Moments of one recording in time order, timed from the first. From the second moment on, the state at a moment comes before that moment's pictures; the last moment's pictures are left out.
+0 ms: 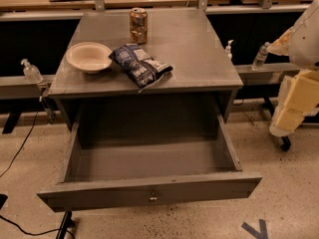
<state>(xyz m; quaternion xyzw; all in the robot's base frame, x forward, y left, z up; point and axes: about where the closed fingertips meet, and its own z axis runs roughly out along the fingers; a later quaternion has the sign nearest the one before) 0.438 -0.216 0.979 -0.60 0.78 -0.04 0.16</state>
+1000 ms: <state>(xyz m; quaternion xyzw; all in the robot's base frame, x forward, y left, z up) 0.510 -0.160 0.956 -0.67 0.71 0.04 0.18</state>
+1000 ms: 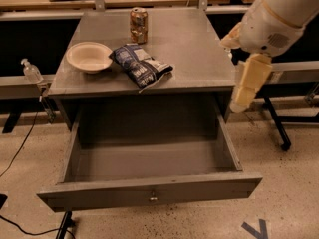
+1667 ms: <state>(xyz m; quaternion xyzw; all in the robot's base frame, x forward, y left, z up) 0.625 -0.075 0.908 -0.72 0.66 0.07 0.19</state>
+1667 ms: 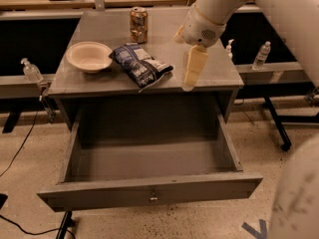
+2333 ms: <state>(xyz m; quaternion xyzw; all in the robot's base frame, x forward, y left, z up) 0.708 -0.022 0.904 -0.68 0.69 0.05 0.24</state>
